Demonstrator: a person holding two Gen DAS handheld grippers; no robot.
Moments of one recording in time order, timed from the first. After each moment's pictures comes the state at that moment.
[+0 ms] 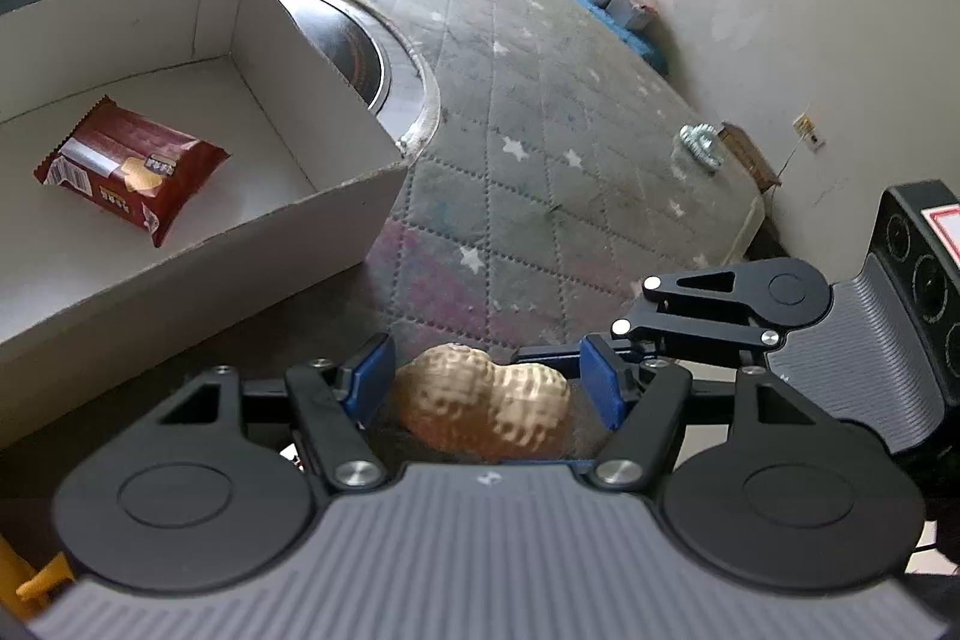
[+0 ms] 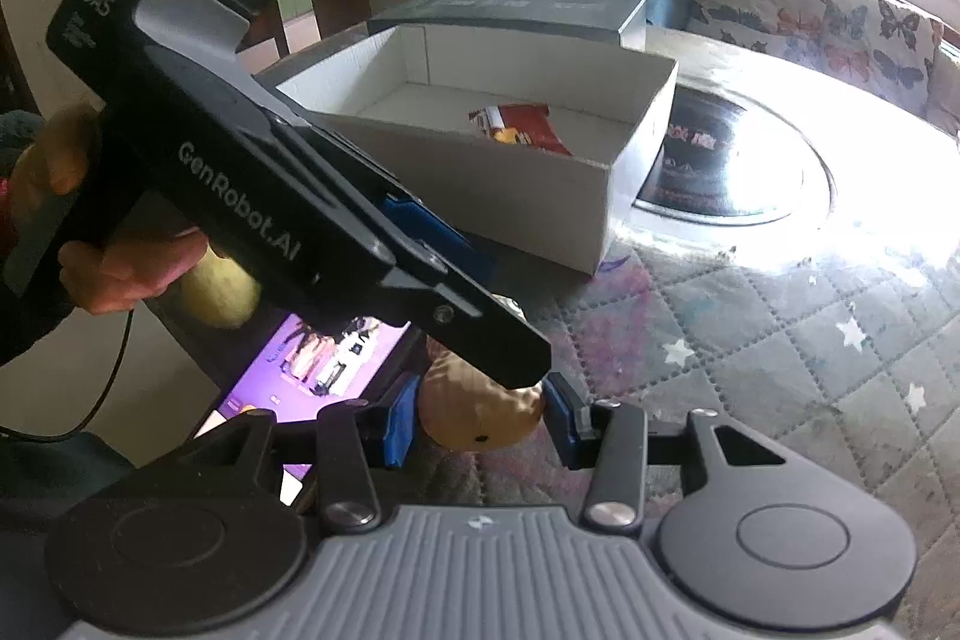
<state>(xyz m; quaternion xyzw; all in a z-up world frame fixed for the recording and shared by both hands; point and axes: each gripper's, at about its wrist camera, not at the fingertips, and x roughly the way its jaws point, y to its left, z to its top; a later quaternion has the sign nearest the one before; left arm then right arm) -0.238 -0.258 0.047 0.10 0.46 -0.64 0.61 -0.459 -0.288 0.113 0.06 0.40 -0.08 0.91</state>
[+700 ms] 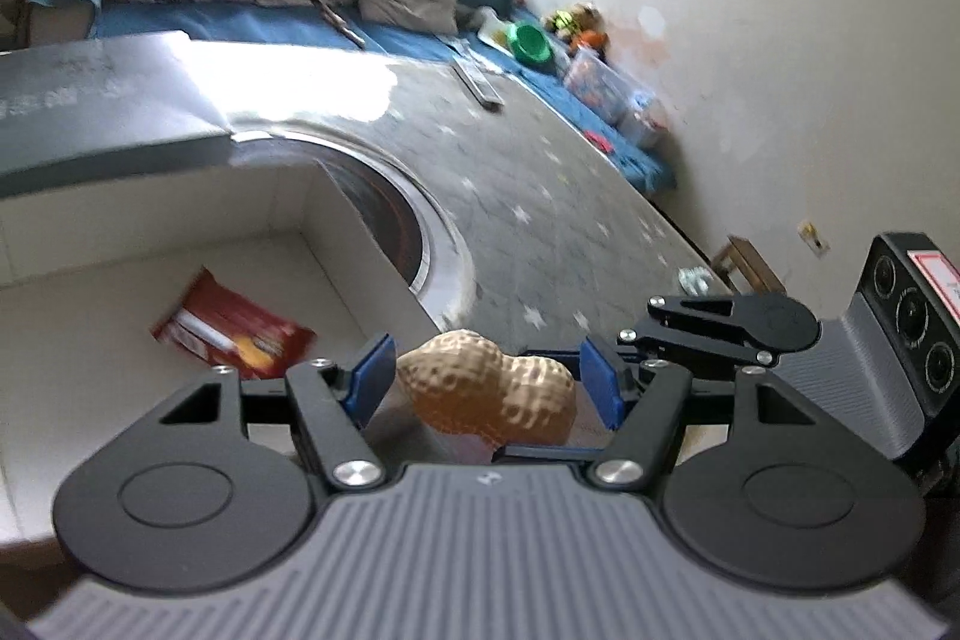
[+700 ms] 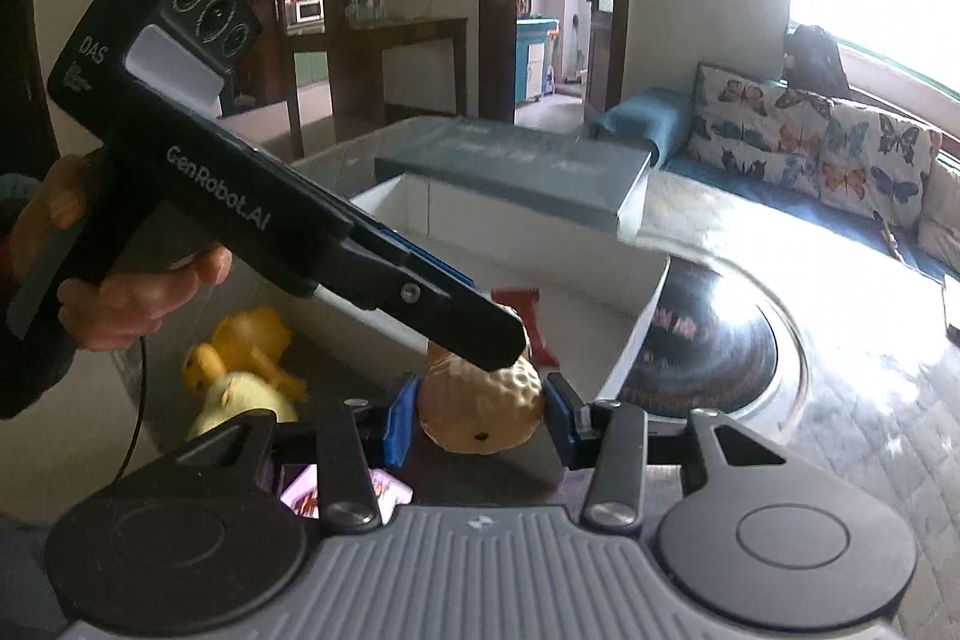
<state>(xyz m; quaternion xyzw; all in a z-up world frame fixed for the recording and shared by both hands) -0.185 -0.237 0.118 0.03 0.39 -0.62 0.67 -0.417 -0.296 0.182 0.00 0.31 -0.08 0.95</state>
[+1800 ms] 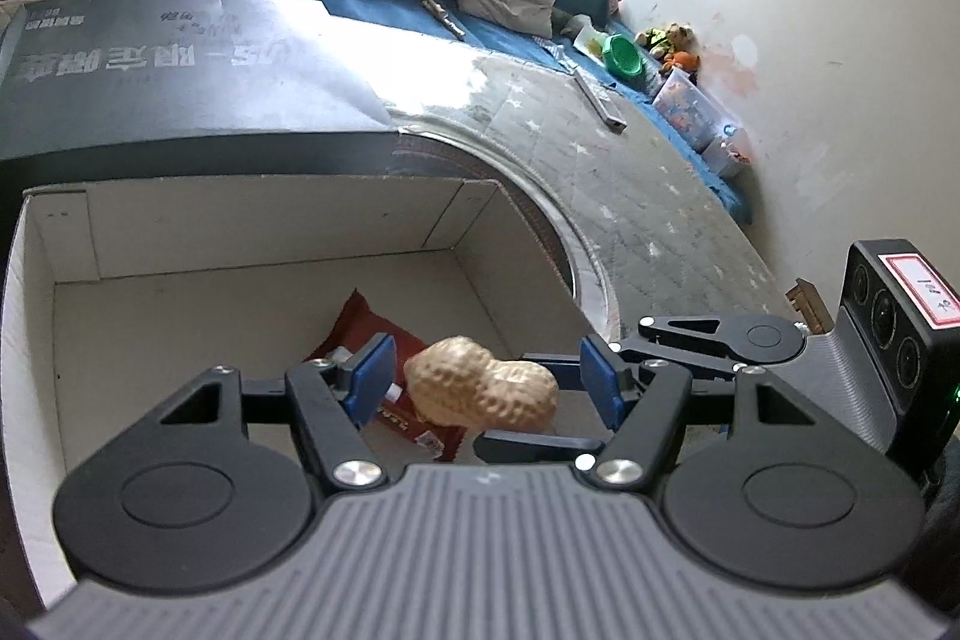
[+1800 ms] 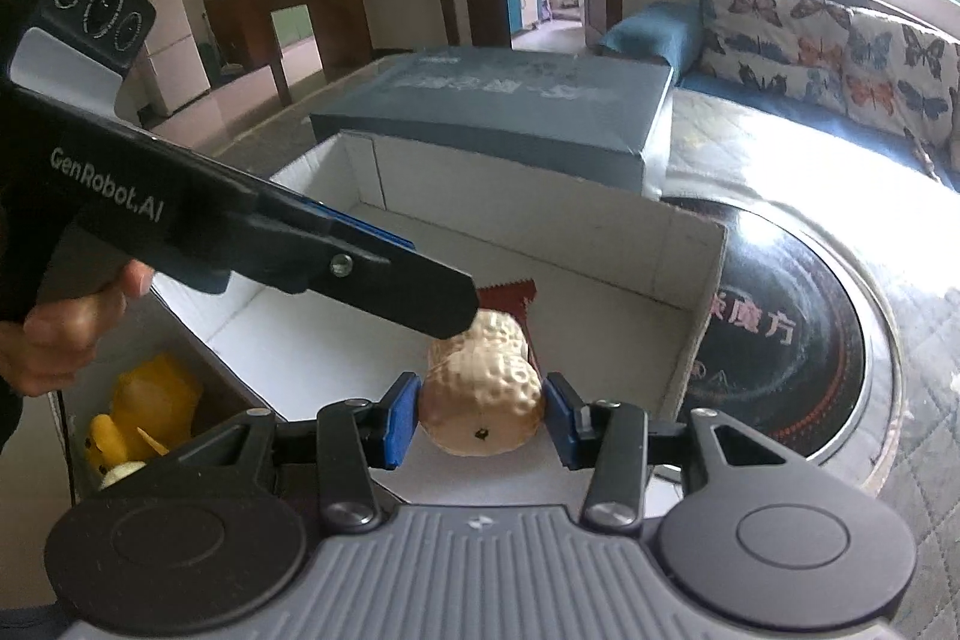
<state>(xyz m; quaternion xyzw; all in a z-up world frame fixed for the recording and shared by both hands) -0.107 -0.247 0.079 0.01 0.44 -0.56 0.71 -0.312 -0.353 0.130 0.07 0.39 -0.07 0.92</state>
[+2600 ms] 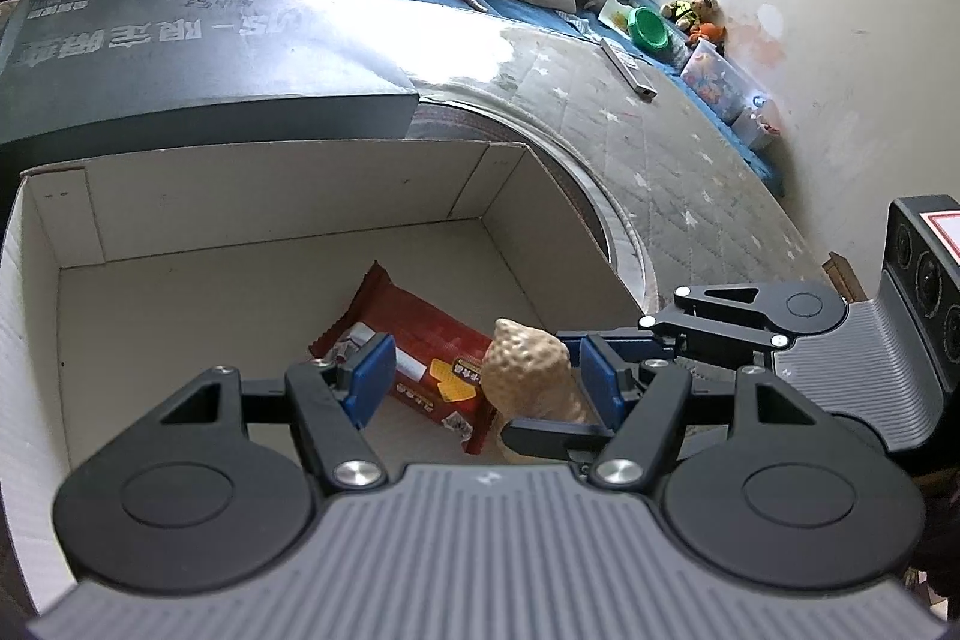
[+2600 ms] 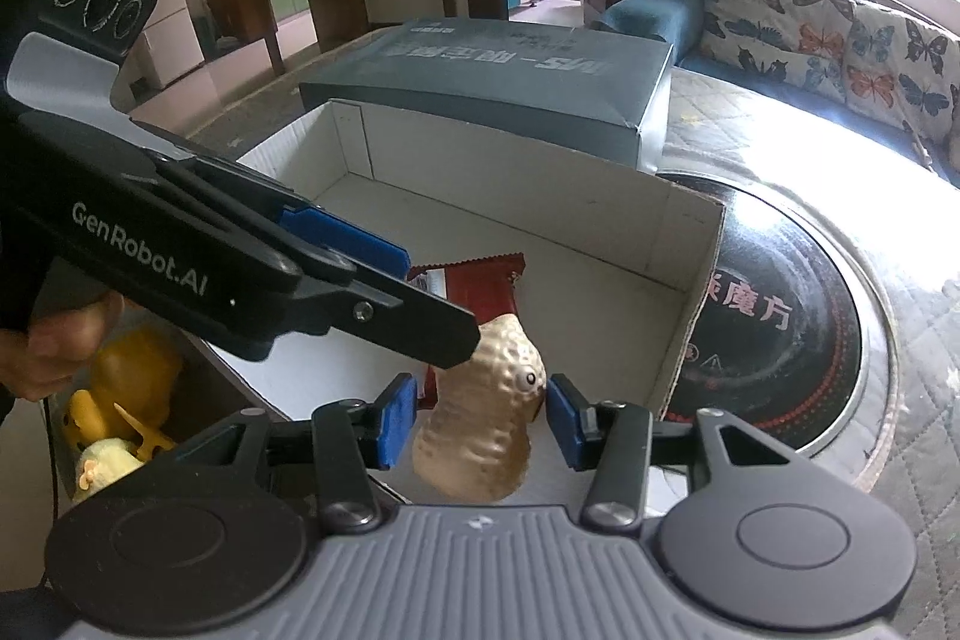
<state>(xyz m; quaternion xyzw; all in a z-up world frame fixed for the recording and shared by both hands) -0.113 -0.255 0.066 0.05 0.44 -0.54 0.72 -0.309 -0.351 0.126 0.06 0.41 -0.08 0.91</state>
